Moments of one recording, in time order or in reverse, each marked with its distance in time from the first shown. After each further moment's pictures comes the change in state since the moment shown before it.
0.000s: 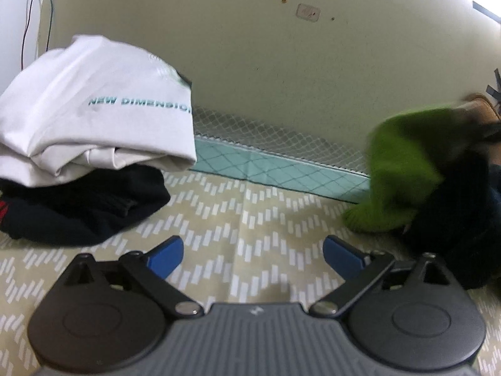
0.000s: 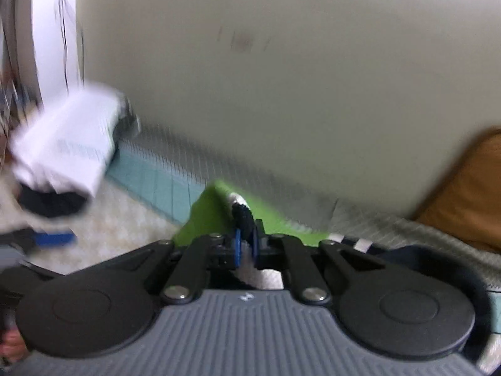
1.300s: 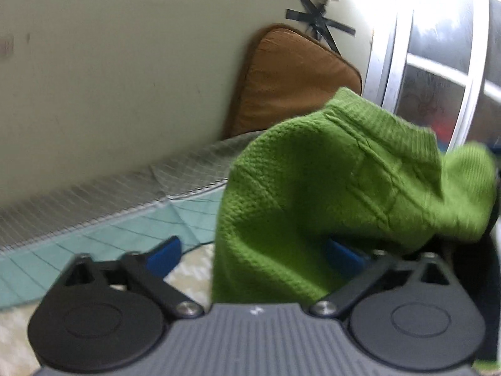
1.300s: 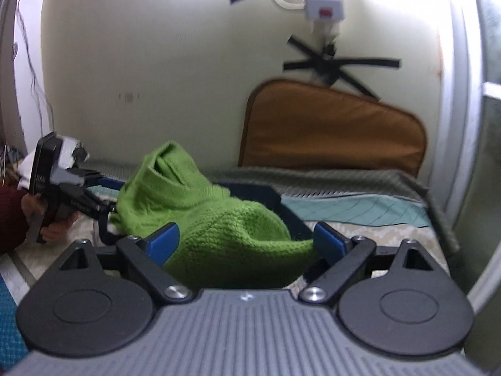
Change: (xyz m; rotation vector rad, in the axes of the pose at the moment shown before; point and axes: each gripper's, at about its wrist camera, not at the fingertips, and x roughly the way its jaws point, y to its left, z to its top) left arm 0.065 -0.174 0.024 0.433 0.056 -0.564; right arm -0.156 -0.195 -0.161 0.168 -0.098 -0.047
